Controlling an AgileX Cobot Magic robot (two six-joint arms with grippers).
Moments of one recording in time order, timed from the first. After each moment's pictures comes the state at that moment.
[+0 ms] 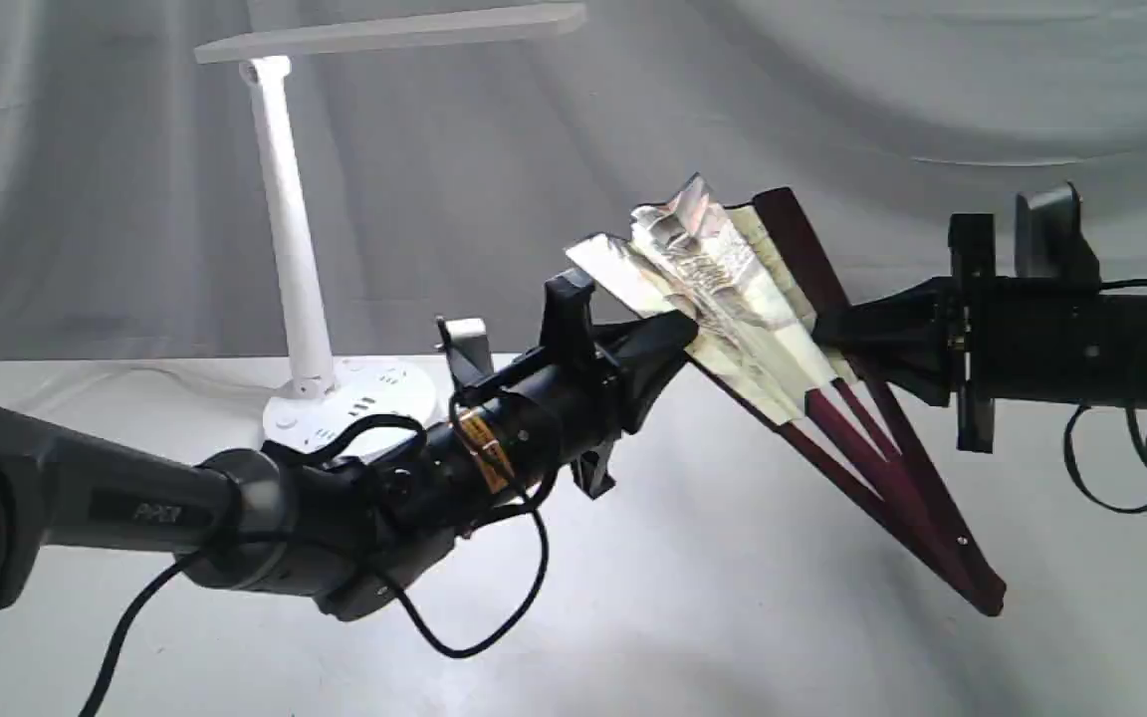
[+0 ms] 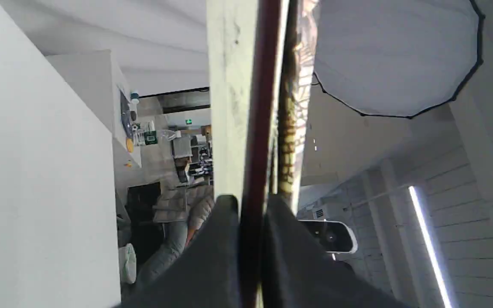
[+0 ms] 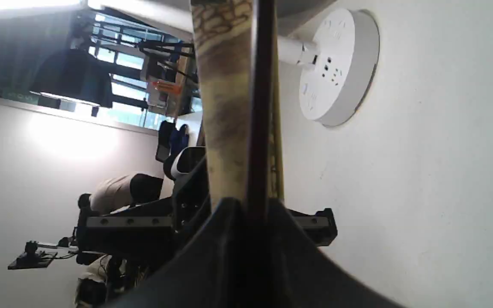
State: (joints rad) left arm -0.51 2.34 -1.39 0.49 -1.06 -1.84; right arm -0.31 2.07 -1.30 1.59 1.25 -0.95
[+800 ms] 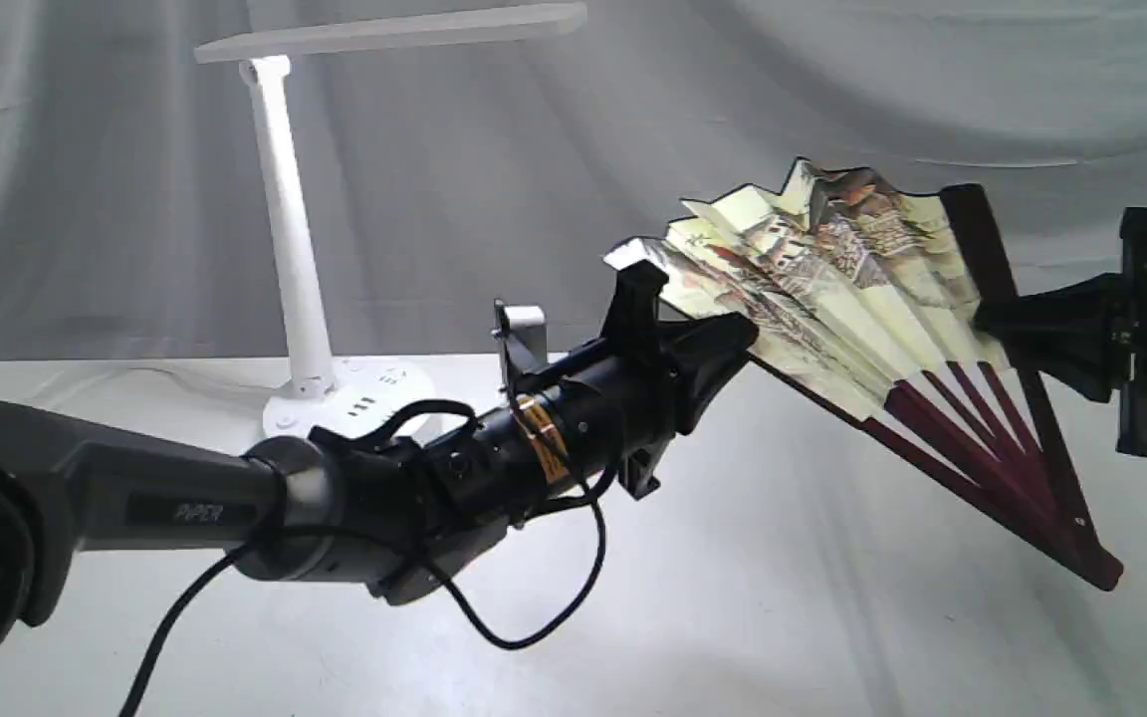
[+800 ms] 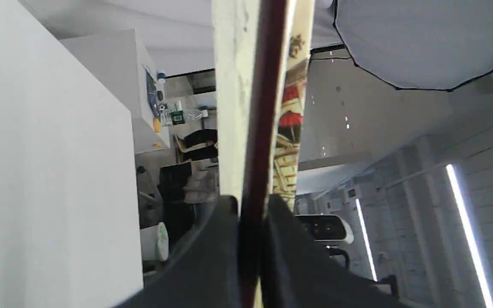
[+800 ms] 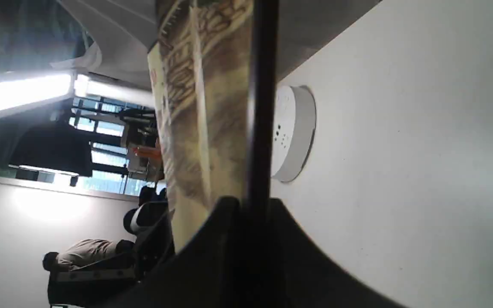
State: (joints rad) left arm -0.56 2.34 -1.46 0.50 -0.94 -1.85; right arm -0.52 2.07 -1.30 1.55 1.26 -0.94
